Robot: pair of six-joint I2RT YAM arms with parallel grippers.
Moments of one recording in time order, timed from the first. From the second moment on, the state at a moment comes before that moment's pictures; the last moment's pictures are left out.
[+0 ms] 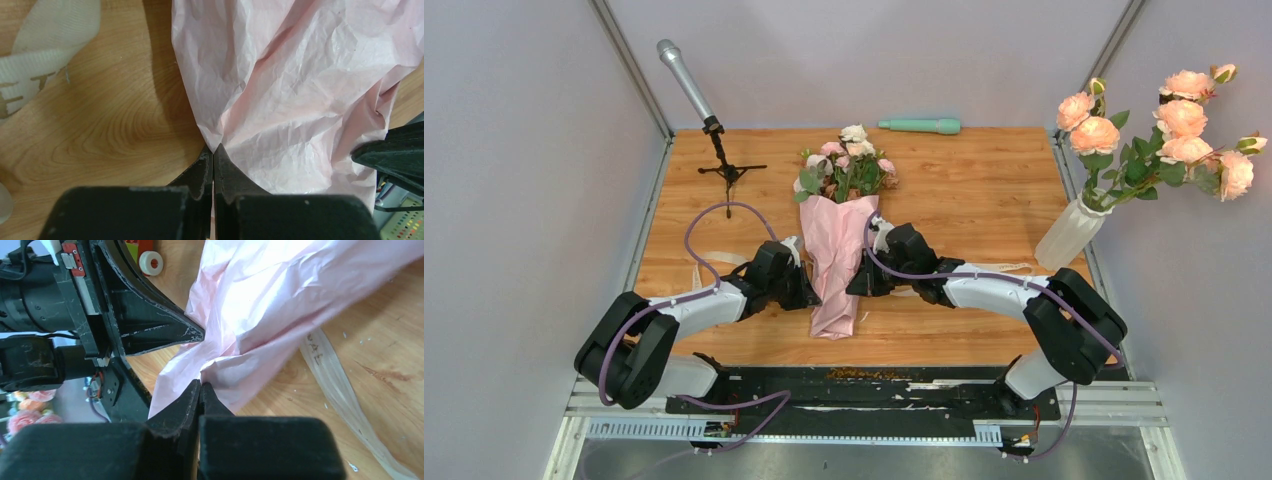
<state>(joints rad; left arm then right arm) -0.56 1.33 0.47 0.00 0.26 -0.68 0.77 1.52 0.72 0.20 -0.39 0.67</state>
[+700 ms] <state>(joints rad) -0.56 1.34 0.48 0.01 0.25 -0.68 0.96 1.51 1.00 -0.33 0.14 0.48</state>
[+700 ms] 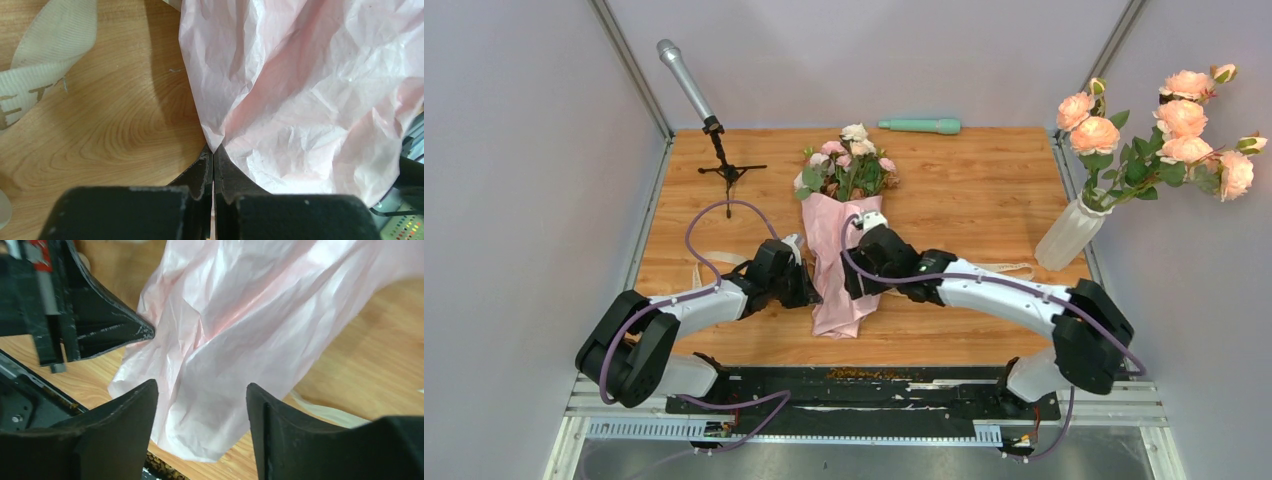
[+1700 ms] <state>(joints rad) -0.56 1.33 0.49 0.01 0.24 -0.68 0.57 1.29 0.45 0.39 -0.43 0.73</state>
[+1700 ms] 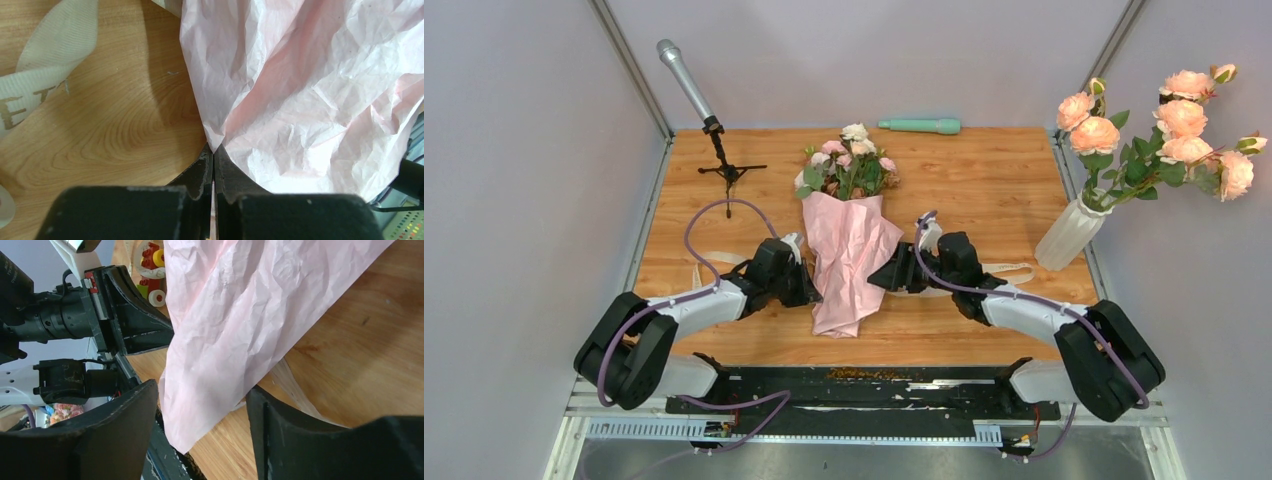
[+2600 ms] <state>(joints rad) -0.31 0.70 0.67 -0.47 -0.06 -0.53 0.91 1.75 1.07 0.25 -0.39 0.57</state>
